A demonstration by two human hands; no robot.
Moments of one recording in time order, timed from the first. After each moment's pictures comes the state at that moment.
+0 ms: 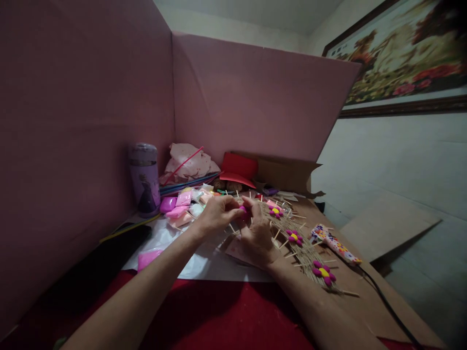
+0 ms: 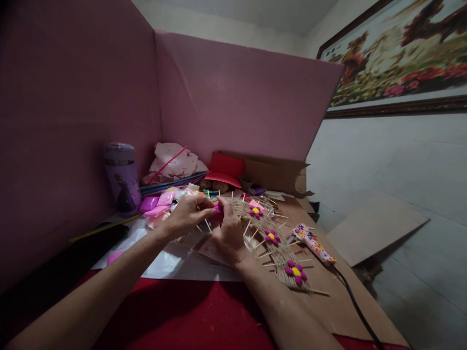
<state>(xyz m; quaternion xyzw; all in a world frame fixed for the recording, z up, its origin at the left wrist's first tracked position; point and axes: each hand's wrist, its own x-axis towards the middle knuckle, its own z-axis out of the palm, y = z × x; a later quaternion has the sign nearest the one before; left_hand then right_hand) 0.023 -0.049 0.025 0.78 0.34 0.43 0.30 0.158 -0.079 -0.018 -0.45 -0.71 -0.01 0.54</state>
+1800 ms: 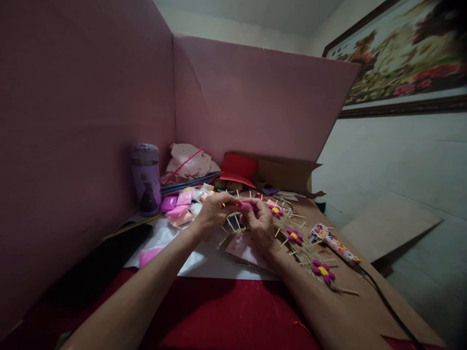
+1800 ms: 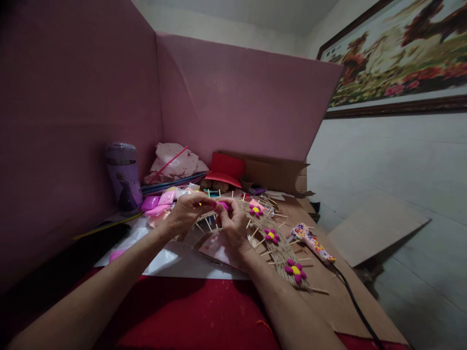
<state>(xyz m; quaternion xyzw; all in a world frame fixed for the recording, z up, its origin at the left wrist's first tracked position) 0.021 -0.035 0.011 0.77 0.27 0.52 0.26 0.162 -0.067 -0.019 -0.37 -0.59 0.30 0.65</state>
